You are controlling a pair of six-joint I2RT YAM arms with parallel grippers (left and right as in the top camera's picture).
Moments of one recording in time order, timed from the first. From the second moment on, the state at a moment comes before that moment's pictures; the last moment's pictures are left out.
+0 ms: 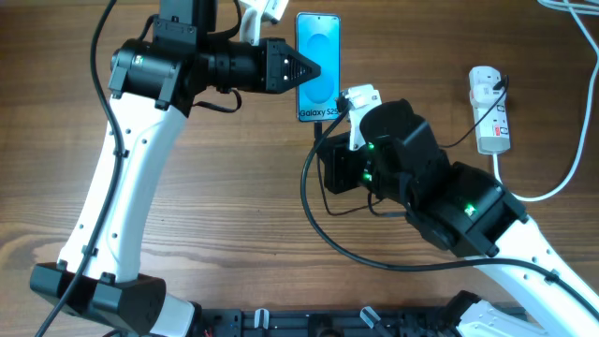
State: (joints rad) left arm -0.29 1.66 1.85 -0.99 0.90 -0.28; right arm 0.74 1.22 1.33 -0.76 -0.06 0.52
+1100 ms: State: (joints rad) left arm -0.33 2.05 1.85 -1.17 0.57 -0.31; right arm 0.73 1.15 1.36 -1.09 -0.02 0.55
